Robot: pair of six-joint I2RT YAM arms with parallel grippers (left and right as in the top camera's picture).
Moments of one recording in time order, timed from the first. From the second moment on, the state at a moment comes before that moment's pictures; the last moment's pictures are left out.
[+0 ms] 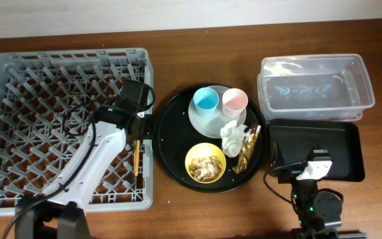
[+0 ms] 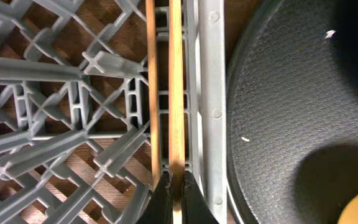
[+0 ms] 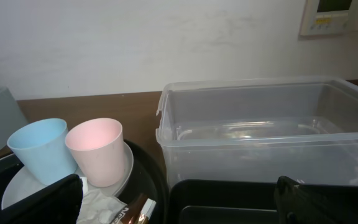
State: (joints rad) left arm -0.31 1.61 1.17 -0.80 -0.13 -0.22; right arm 0.05 0.01 0.01 -0.07 0.06 0.08
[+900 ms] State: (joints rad) left arm -0.30 1.32 1.23 -0.95 0.13 -0.26; right arm 0.05 0.01 0.05 -0.15 -0.06 0.10
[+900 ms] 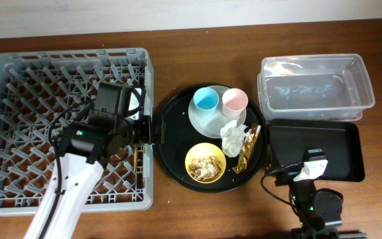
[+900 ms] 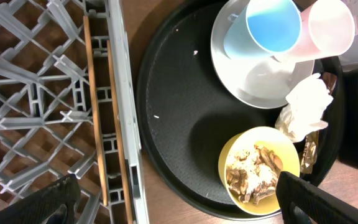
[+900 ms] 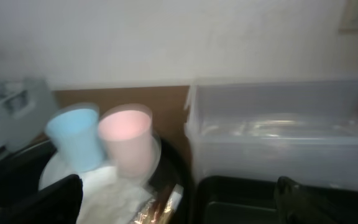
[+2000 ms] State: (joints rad) left arm -0.30 1.32 1.23 -0.96 0.14 -0.26; right arm 0.49 1.43 0.93 -0.68 0.01 0.65
